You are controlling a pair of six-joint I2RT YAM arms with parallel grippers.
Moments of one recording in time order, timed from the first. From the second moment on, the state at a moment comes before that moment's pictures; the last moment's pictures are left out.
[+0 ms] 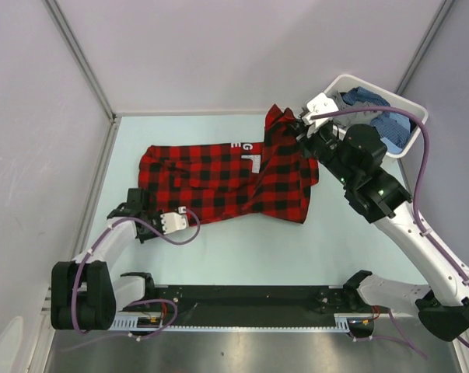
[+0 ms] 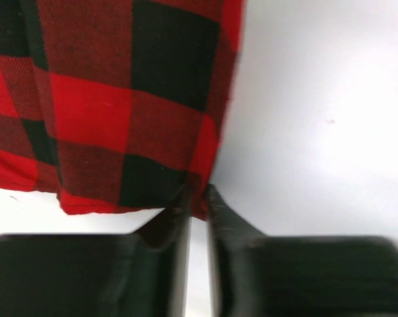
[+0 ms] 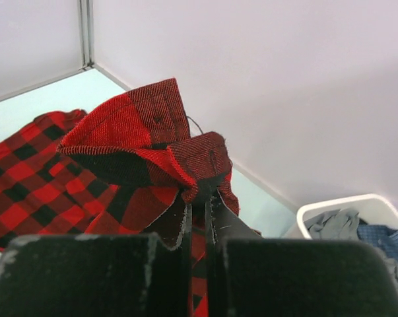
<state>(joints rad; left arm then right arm) -0.01 1.13 0.50 -0.58 0.12 1.31 0.65 1.08 1.33 -0.20 0.03 -0.27</state>
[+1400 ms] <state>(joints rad) 0.07 1.78 1.31 -0.69 0.22 1.21 0.39 1.79 1.75 0.17 -0.45 -0.56</state>
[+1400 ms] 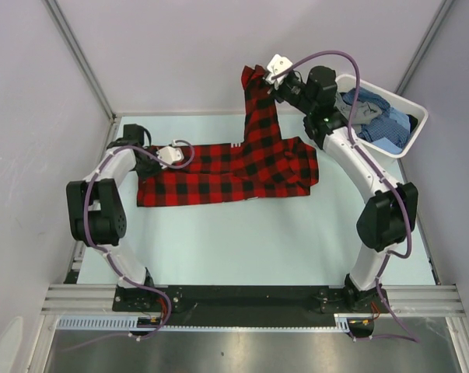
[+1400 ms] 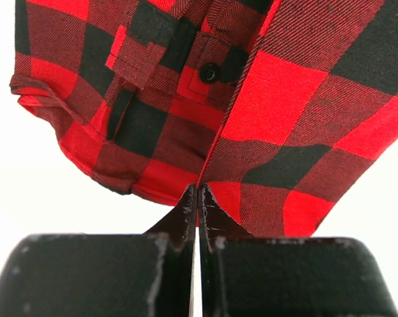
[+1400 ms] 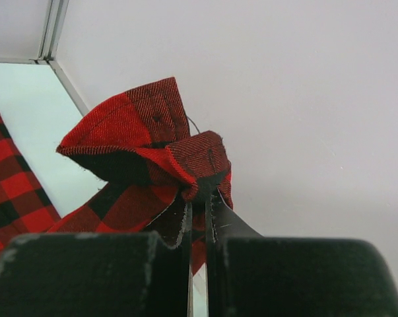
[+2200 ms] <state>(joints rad) 0.09 1.83 1.76 -0.73 0.57 0.70 0.55 1.81 1.53 0.23 -0.23 -0.51</state>
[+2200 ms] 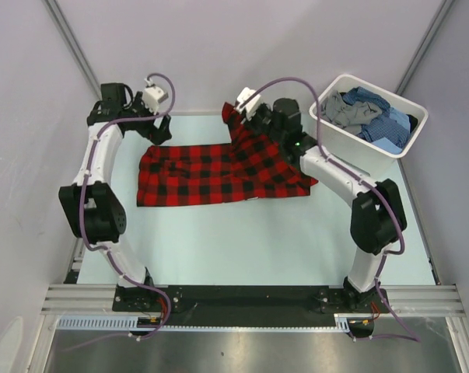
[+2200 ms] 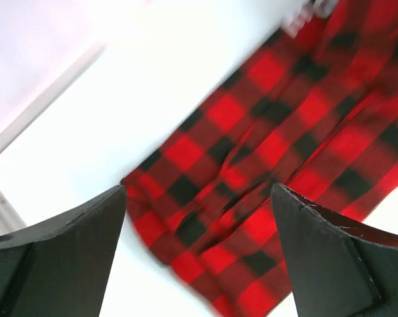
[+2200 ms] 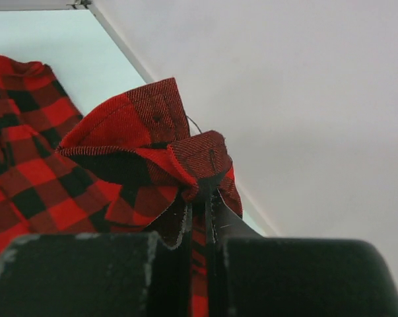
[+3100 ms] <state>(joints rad) 0.25 1.60 1.32 -0.43 0.57 -0.05 0.86 2.15 1.83 0.07 0.19 -0.28</state>
